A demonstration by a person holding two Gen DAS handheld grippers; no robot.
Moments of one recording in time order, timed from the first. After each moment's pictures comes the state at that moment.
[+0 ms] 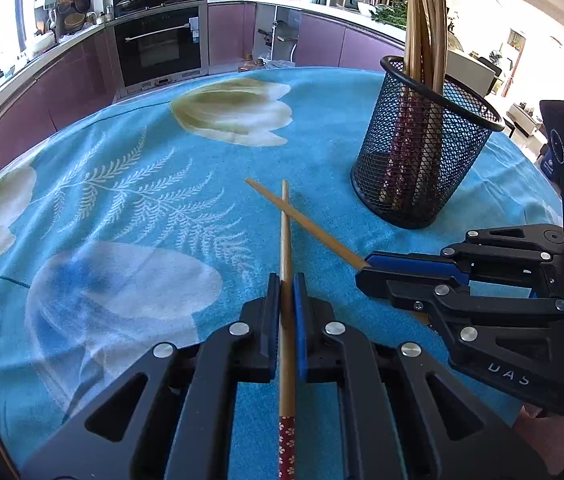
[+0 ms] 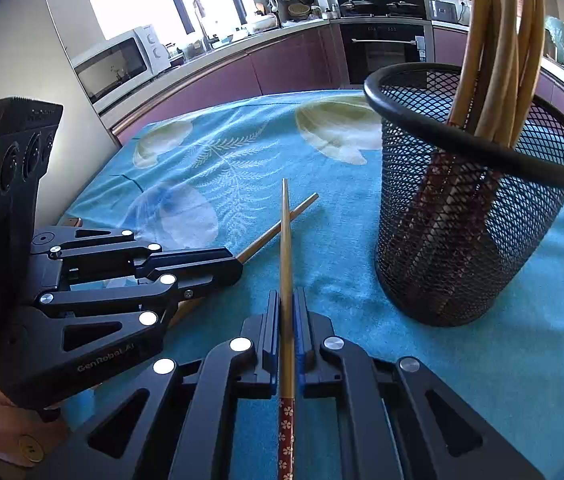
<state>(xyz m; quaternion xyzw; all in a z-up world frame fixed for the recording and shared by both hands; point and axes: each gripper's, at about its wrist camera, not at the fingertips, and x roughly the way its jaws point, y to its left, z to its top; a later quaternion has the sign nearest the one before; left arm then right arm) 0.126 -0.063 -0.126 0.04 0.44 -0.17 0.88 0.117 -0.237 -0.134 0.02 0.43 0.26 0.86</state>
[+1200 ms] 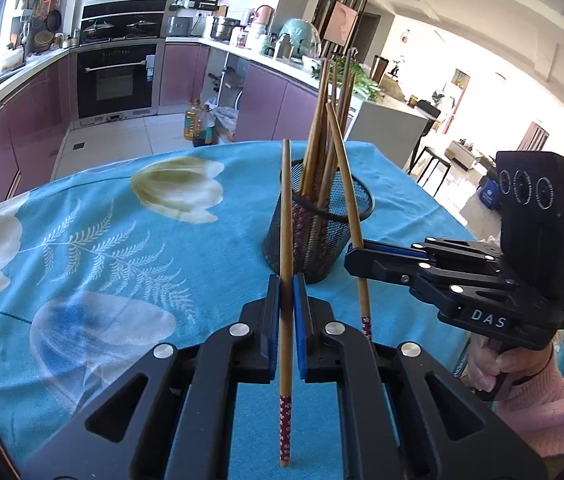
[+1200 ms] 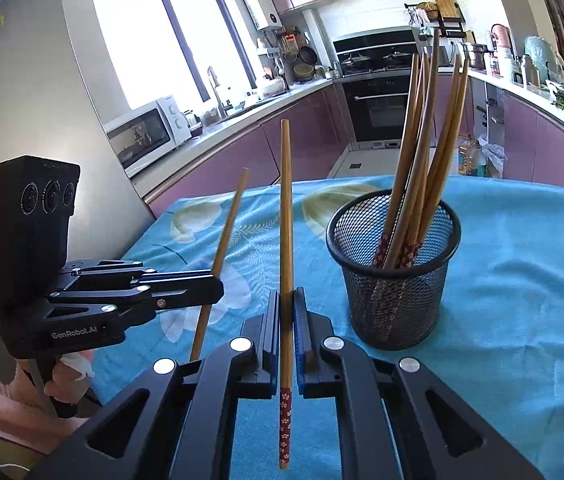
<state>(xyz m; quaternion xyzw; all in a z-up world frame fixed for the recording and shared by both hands) 0.086 -0.054 -0.044 -0.03 0.37 -0.29 0.88 0.082 -0.286 -0.067 0.08 0.33 0.28 0.90</state>
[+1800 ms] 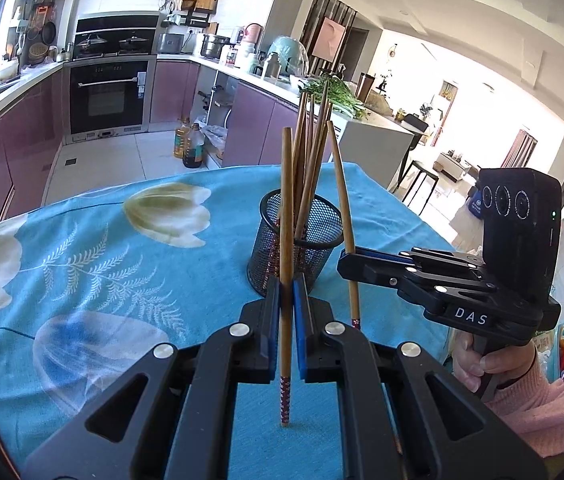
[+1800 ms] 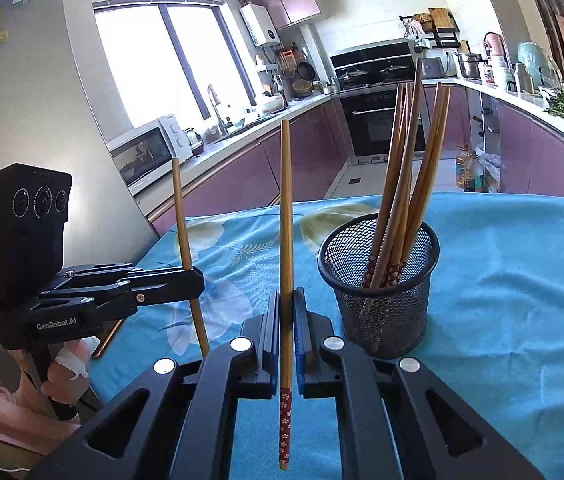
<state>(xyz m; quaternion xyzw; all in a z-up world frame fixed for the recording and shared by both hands) 0.075 -0.054 -0.020 -0.04 0.34 -0.30 0.89 0.077 -0.304 -0.059 0.09 0.30 0.28 0.91</state>
